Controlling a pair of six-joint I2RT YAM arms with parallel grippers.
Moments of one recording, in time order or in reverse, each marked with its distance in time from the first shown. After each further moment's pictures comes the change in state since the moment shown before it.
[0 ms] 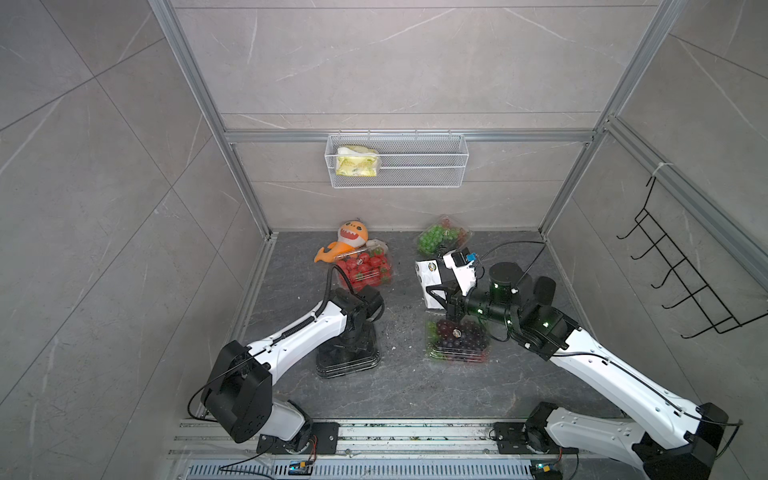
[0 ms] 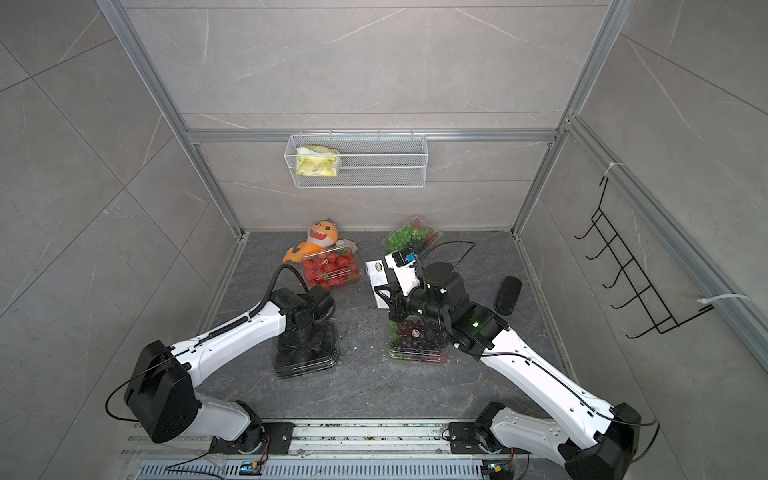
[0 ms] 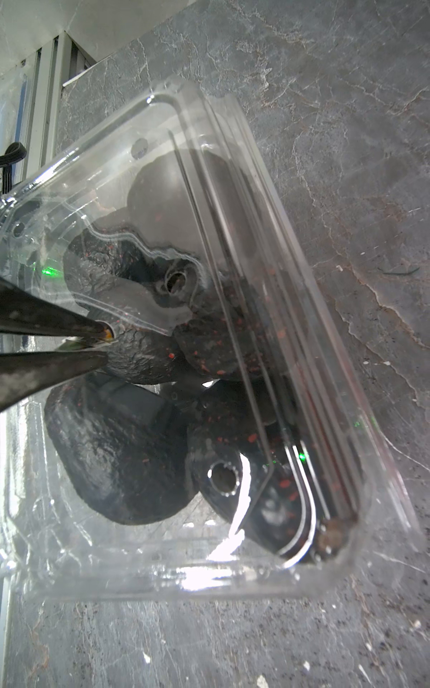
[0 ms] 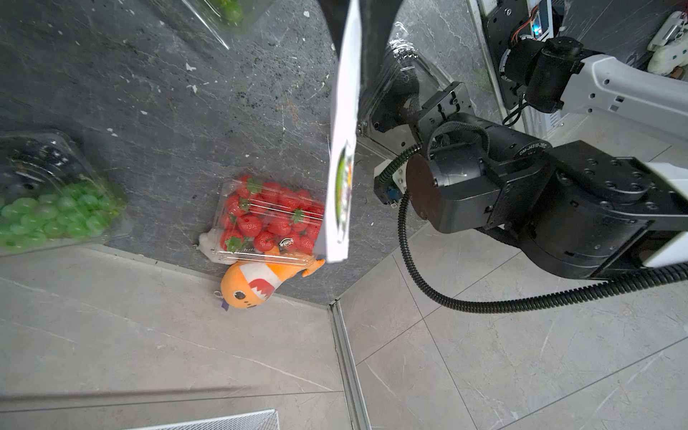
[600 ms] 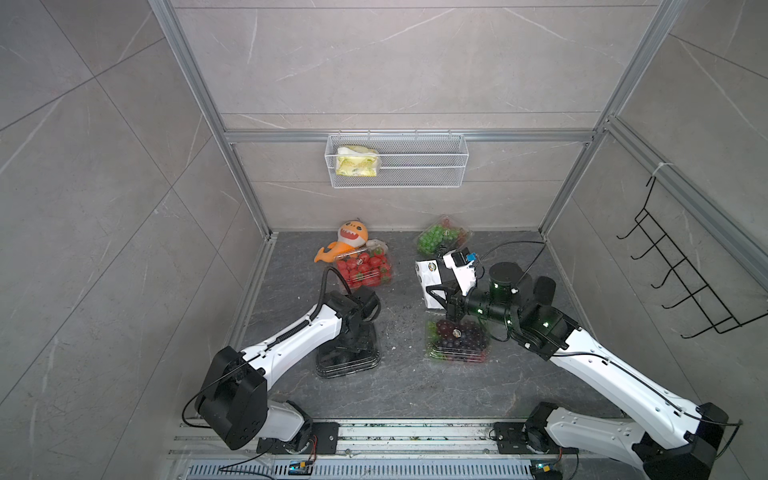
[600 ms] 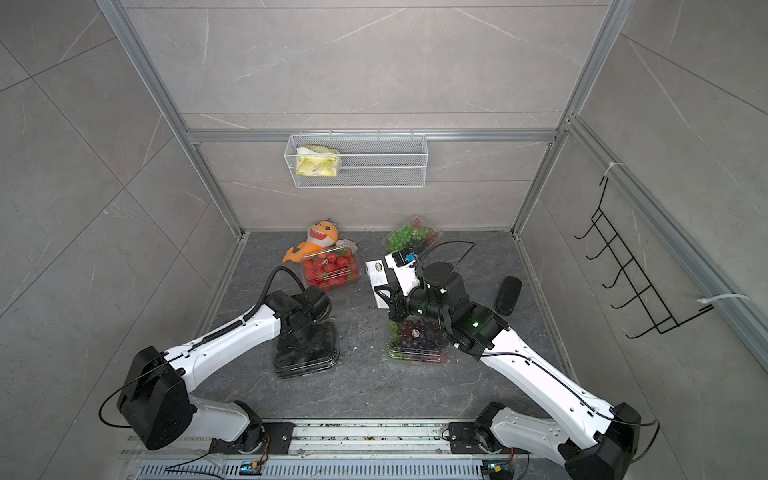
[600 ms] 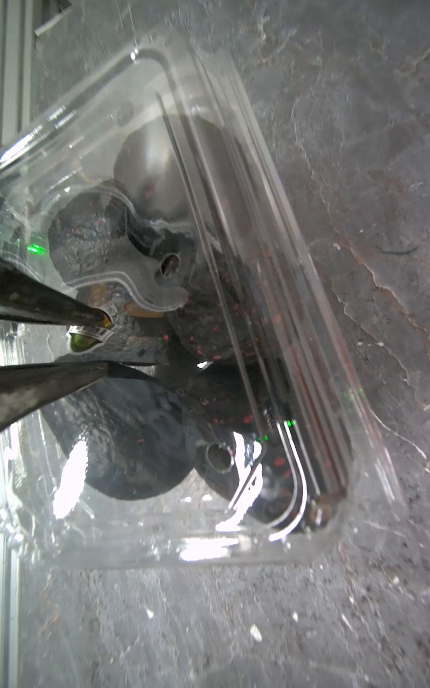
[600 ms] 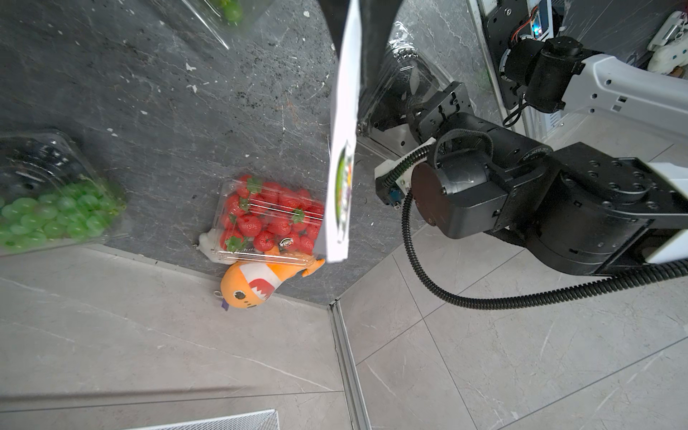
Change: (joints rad) left arm 0.026 -0.048 -0.053 0.077 0.088 0.000; right arm 0.000 0.000 0.000 0.000 0.000 0.000
